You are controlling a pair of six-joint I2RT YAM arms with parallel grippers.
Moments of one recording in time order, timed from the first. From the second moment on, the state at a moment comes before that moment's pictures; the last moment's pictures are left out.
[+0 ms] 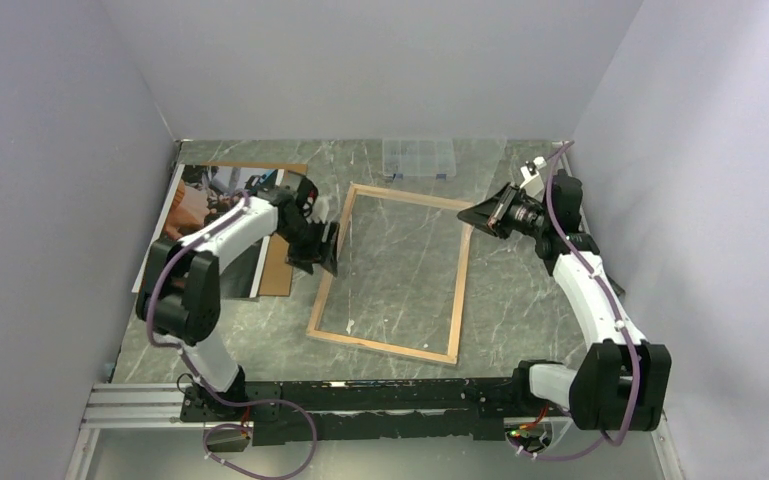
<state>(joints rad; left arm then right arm) -0.38 1.73 1.21 -0.83 0.38 -0.20 -0.03 1.20 0.86 -0.13 -0.82 0.81</state>
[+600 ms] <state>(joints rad) -0.34 1.40 1.87 -0.99 0.48 0.03 0.23 1.00 0.89 0.36 -0.19 1.05</state>
